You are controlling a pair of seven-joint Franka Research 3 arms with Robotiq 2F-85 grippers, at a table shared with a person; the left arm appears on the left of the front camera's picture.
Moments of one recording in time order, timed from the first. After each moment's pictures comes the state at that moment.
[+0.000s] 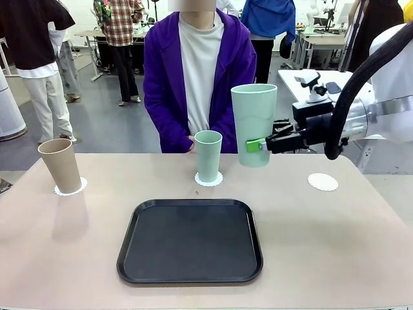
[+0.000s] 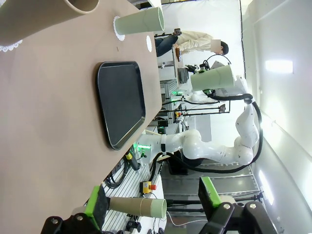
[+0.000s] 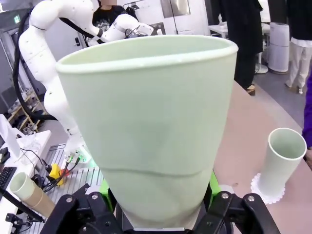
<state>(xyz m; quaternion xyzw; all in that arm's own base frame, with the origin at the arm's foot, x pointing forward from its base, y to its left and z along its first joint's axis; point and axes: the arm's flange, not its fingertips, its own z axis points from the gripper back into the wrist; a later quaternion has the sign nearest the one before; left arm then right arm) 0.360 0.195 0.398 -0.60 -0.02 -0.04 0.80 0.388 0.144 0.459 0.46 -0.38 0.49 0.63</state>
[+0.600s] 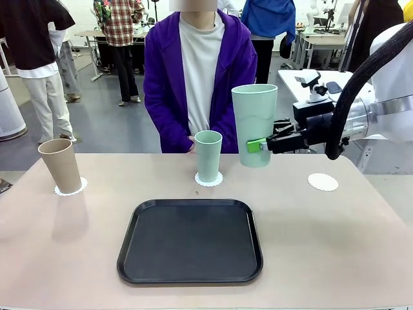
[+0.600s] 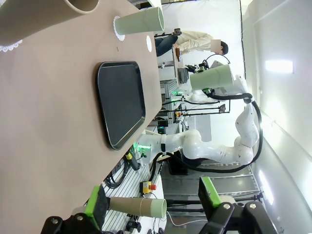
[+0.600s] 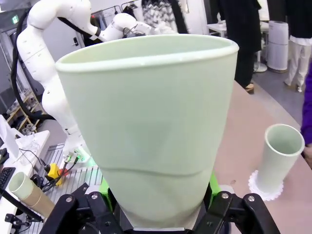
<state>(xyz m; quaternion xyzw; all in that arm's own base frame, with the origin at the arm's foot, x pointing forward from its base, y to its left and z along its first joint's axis) 0.360 0.195 0.398 -0.60 -0.02 -0.03 0.80 0.393 0.136 0.455 0.46 -0.38 0.49 0.64</state>
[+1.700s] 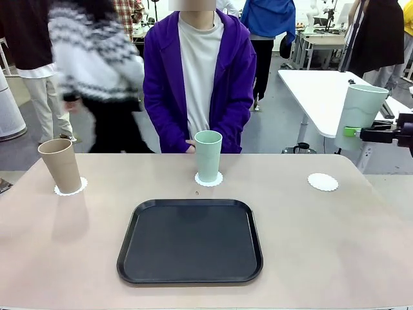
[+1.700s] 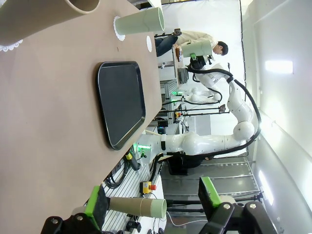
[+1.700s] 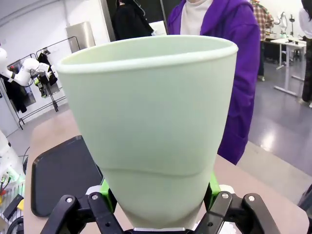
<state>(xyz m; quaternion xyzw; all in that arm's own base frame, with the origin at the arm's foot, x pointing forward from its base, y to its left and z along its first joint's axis) 0.360 0.196 0.398 -0.60 -0.02 -0.03 0.80 0.473 -0.127 0.395 0.37 -0.52 0.32 0.70</state>
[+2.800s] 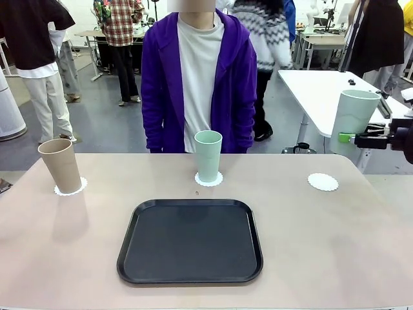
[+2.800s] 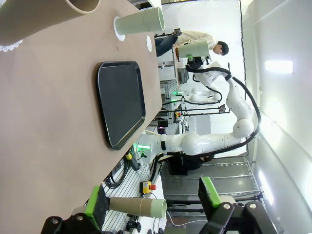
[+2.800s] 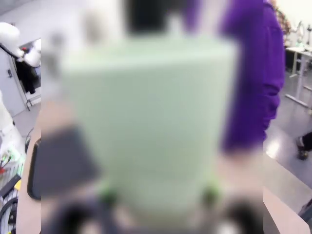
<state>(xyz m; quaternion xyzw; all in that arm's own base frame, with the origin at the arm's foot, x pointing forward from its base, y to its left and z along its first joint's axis) 0.360 0.196 0.398 -0.60 -0.02 -0.03 0.80 0.482 -0.120 0.377 0.37 -0.51 0.37 0.68</state>
